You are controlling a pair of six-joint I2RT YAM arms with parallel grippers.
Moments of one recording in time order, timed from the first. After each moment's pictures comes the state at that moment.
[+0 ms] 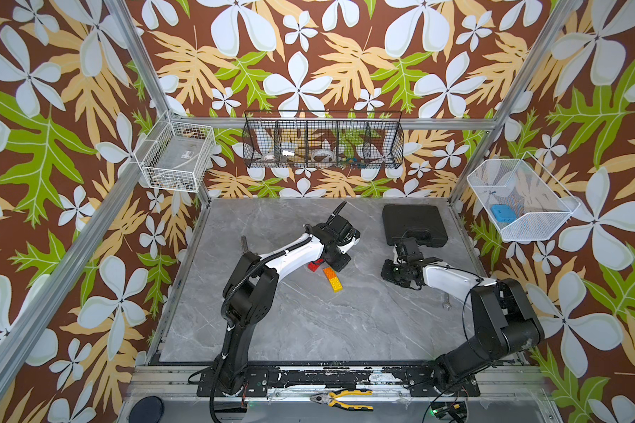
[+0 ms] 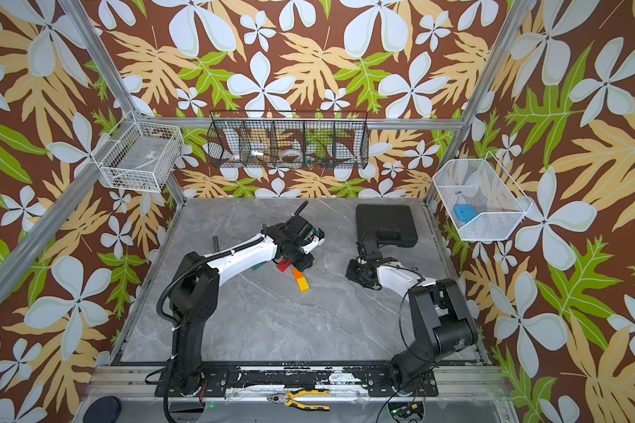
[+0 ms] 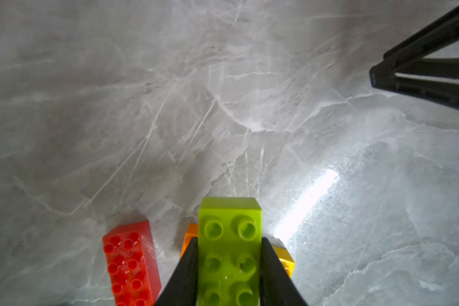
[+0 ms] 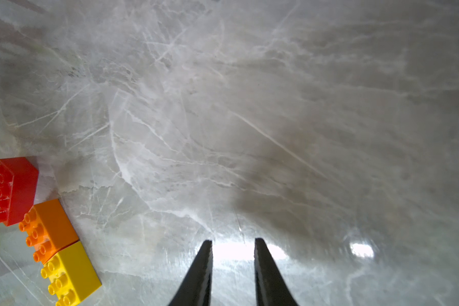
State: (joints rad) left arm -0.71 2.04 1.63 -0.73 0.08 0.11; right arm 0.26 1.60 0.84 -0.32 -0.12 0.57
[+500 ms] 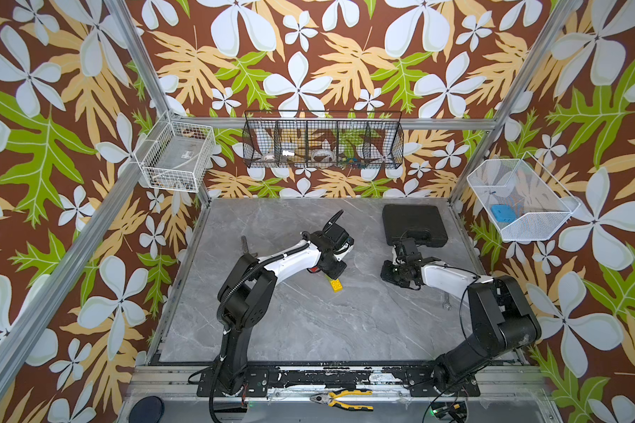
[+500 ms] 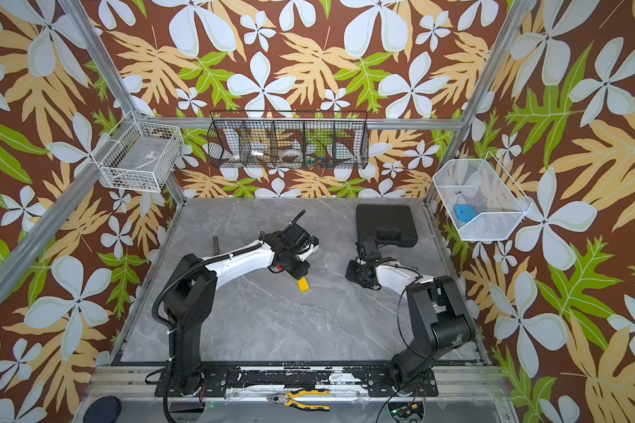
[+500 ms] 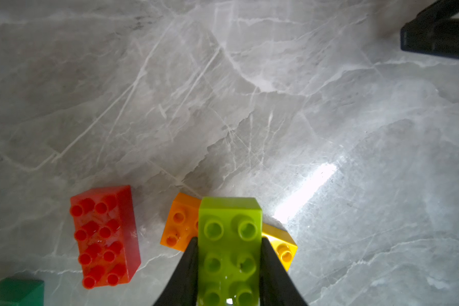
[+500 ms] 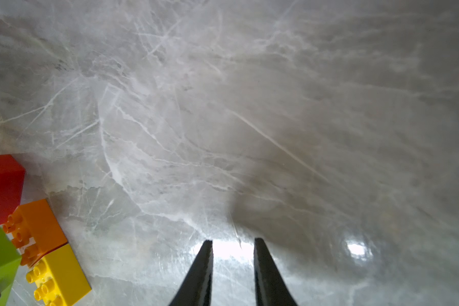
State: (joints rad) left arm -0.71 1.99 1.50 -0.68 0.05 0.03; right arm 0.26 1.62 0.84 -0.31 -0.12 0.55
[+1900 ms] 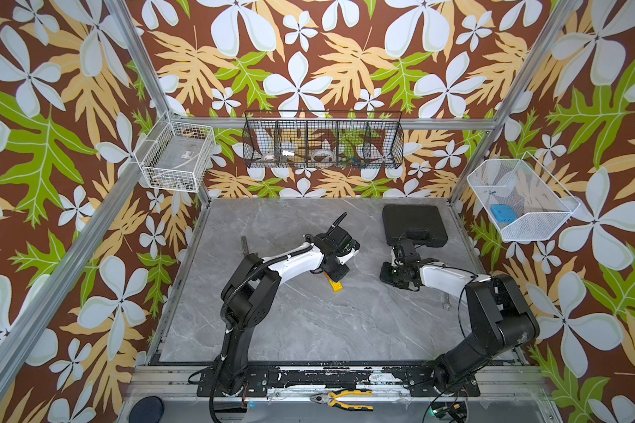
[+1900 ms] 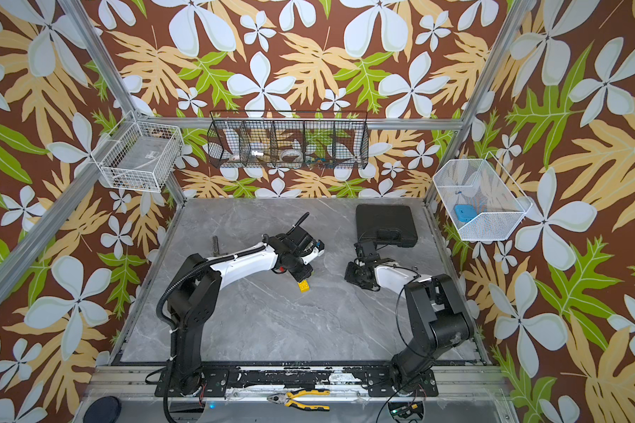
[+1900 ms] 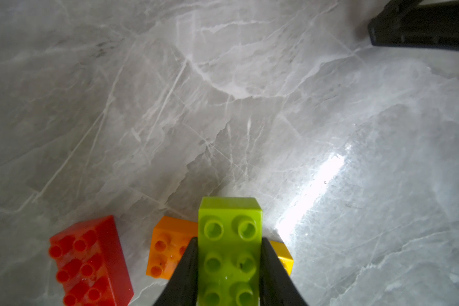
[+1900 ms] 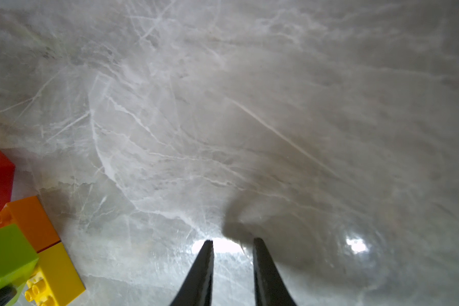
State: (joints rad) left arm -0.73 2.01 1.49 -0.63 0.07 0.15; right arm 0.27 1.63 0.83 -0.30 -0.12 0.56
